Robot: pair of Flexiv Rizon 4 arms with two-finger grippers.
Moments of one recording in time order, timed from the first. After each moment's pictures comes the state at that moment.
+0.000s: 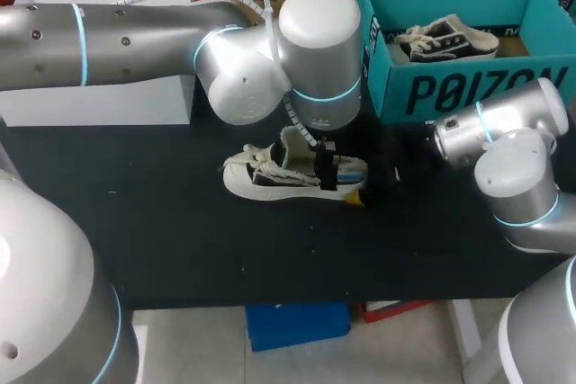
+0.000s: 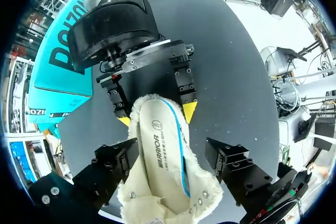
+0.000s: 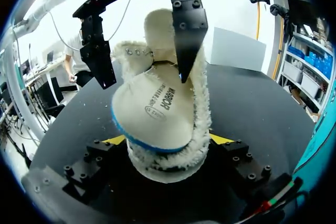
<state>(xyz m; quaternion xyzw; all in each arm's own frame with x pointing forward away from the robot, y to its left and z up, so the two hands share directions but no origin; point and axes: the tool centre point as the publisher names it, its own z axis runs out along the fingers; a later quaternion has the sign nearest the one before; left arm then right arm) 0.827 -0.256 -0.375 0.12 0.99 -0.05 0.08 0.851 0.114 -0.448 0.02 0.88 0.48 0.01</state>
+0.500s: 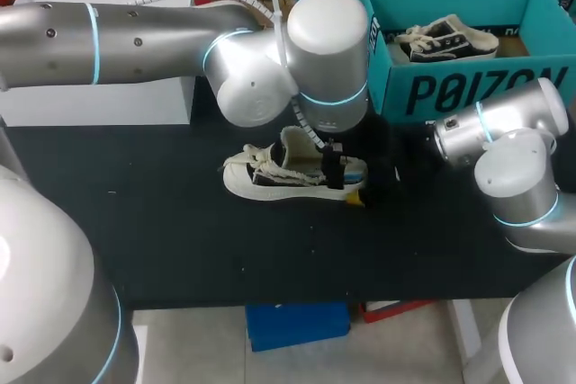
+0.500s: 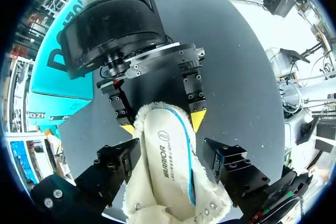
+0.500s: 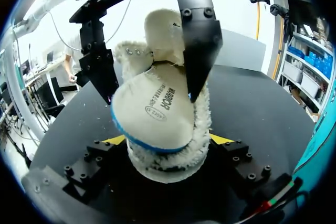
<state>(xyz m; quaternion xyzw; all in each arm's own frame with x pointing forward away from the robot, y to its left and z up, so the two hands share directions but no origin) 0.834 -0.269 -0.385 0.11 0.99 -0.06 0.08 0.851 0.114 -0.448 0.02 0.88 0.48 0.01</state>
